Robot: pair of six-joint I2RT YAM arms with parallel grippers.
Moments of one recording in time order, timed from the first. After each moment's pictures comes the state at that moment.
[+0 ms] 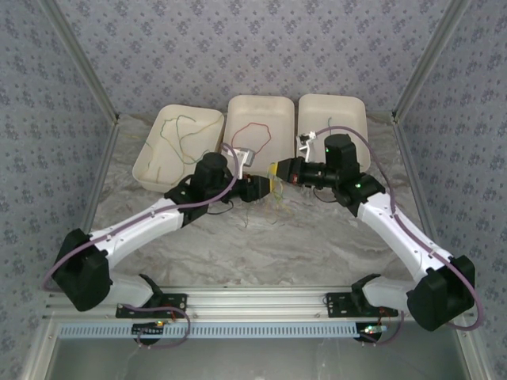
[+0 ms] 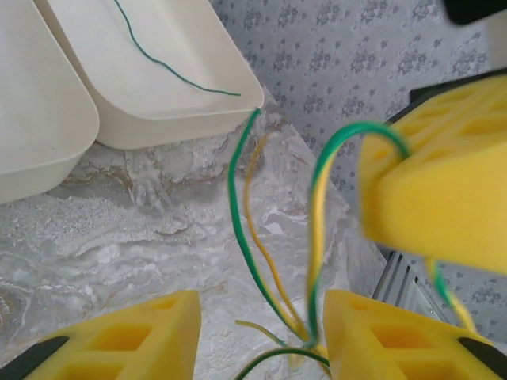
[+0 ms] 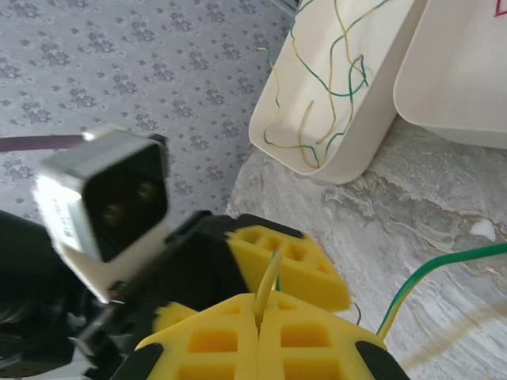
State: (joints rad) left arm -0.76 1.36 0.97 0.02 0.38 -0.60; right arm 0.45 1.21 1.03 -0.22 -0.68 0.75
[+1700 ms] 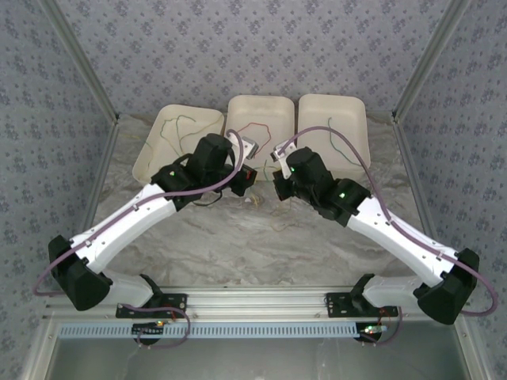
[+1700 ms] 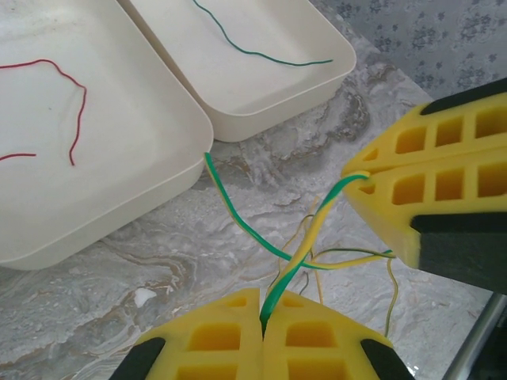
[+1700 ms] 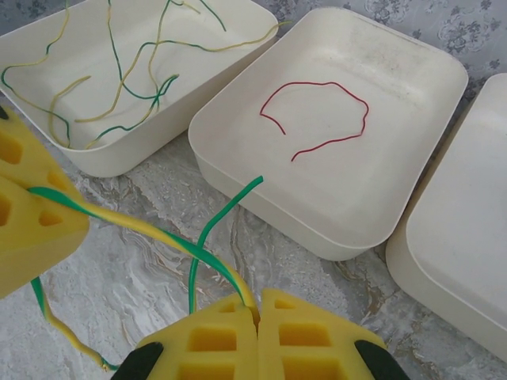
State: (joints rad) left arm -0.79 1.36 1.35 -0.61 0.11 -0.22; right arm 0.78 1.23 1.19 -0.57 0.24 0.08
